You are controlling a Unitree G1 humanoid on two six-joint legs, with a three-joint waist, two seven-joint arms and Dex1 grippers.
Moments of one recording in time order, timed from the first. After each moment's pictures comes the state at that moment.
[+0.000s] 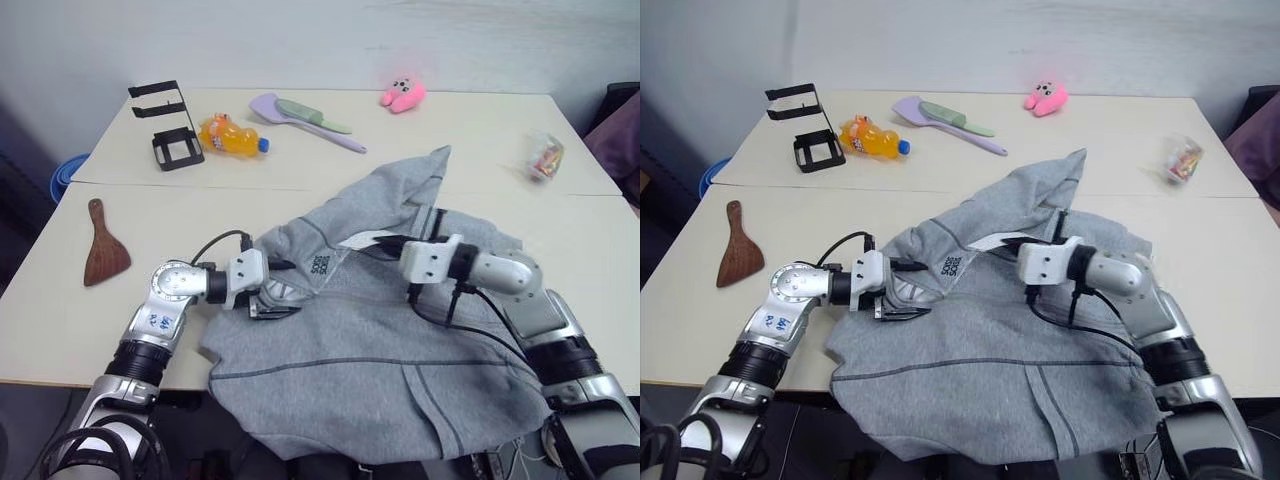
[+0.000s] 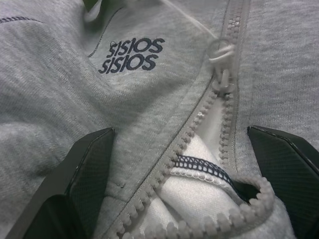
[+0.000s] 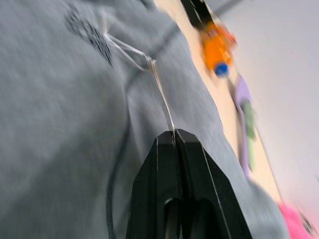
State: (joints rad) left arm -0.53 0.54 -0.15 0.38 -0.12 -0.15 -1.10; right arm -0.52 -0.65 0.14 0.21 -0.19 -0.44 0.72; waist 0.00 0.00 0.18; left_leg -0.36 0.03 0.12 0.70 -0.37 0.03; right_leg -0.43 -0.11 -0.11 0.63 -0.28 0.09
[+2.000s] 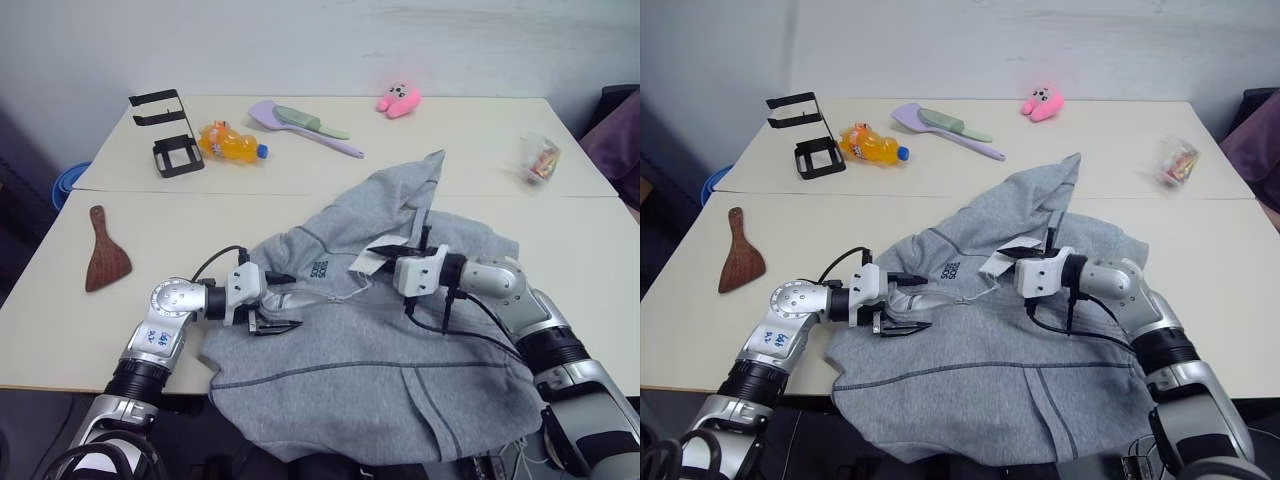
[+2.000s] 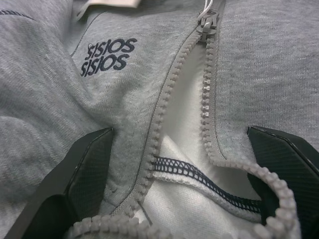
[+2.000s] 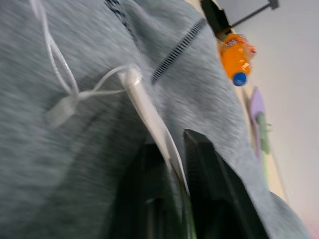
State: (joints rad) left arm -0.45 0.52 -0.14 0.31 -0.16 -0.10 -1.12; right arm -0.64 -0.62 0.23 0.48 -0.24 -0.70 0.67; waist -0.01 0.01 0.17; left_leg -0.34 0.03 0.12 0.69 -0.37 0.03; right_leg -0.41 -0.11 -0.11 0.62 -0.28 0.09
